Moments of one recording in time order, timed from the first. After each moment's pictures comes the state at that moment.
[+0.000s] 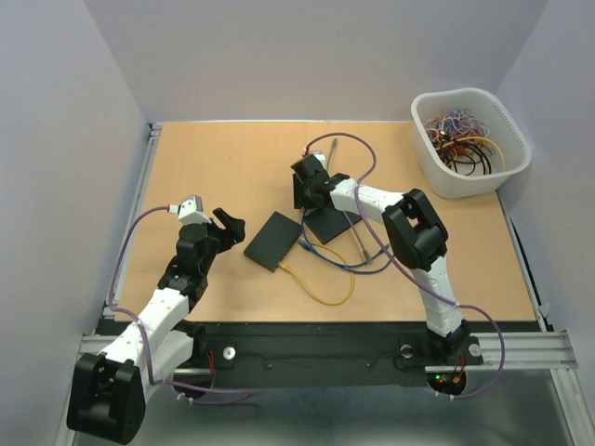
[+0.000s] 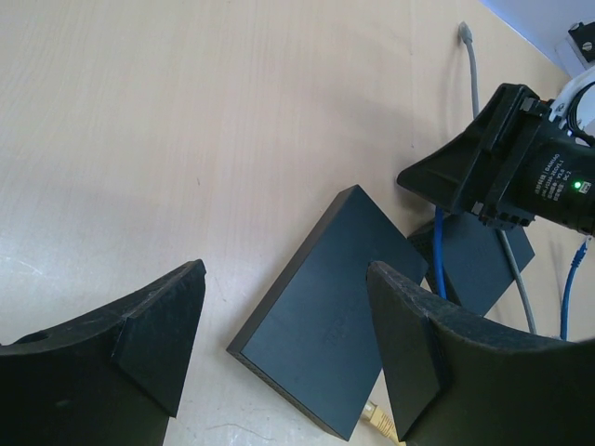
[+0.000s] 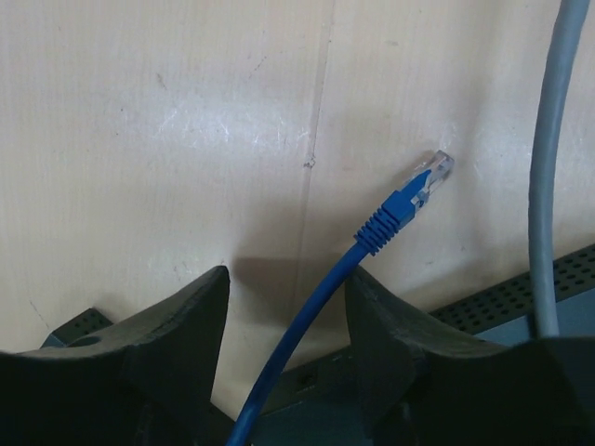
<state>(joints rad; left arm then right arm) -0.26 0.84 0.30 0.21 -0.10 -0.63 0.68 2.21 1.67 -0.33 0.27 0.51</state>
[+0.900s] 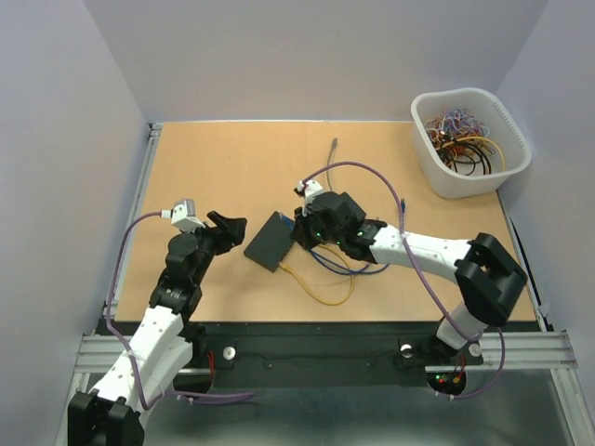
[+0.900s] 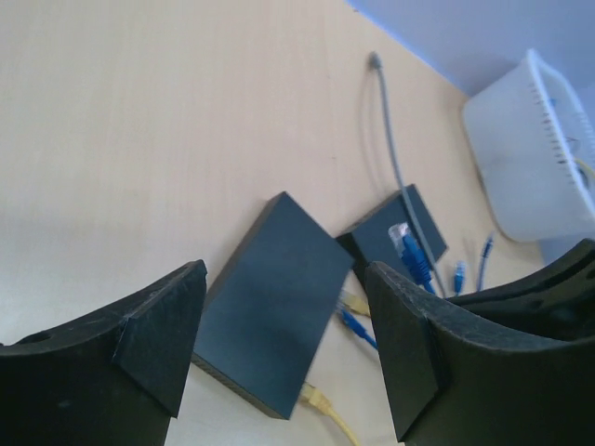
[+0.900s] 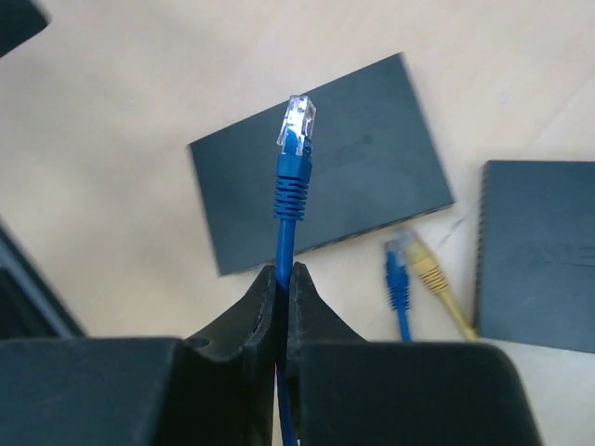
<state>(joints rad) -0.26 0.66 0.28 0.17 -0.03 -0.69 0.88 1.65 1.08 -0.02 0.06 0.34</state>
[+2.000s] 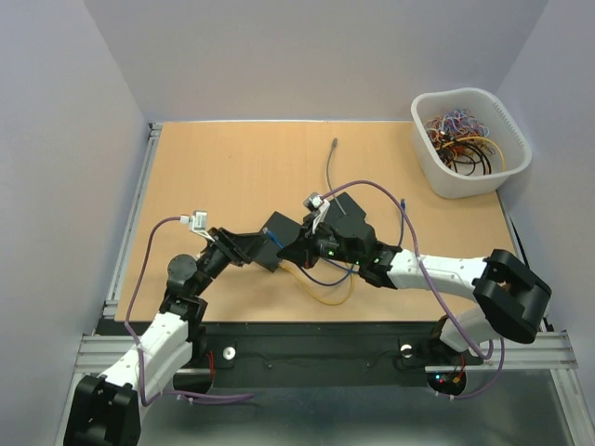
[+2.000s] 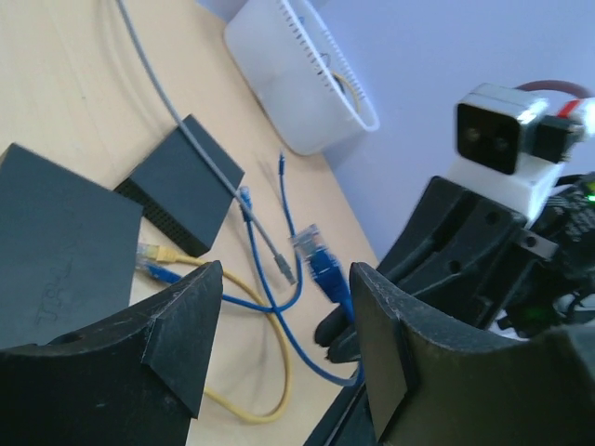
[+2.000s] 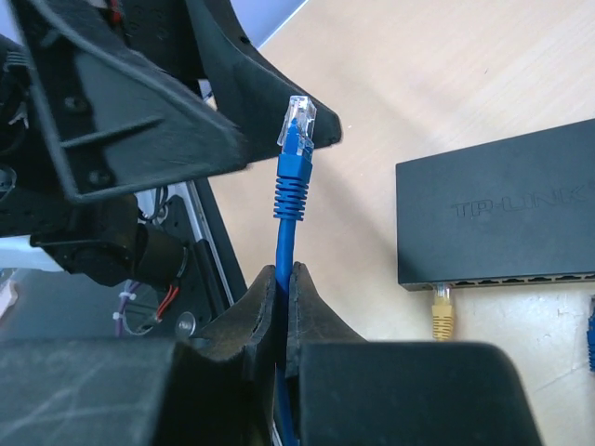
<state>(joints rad) -0.30 0.67 0.08 0.69 0.40 -0.94 0.94 1.43 0.74 0.52 -0.29 0.51</state>
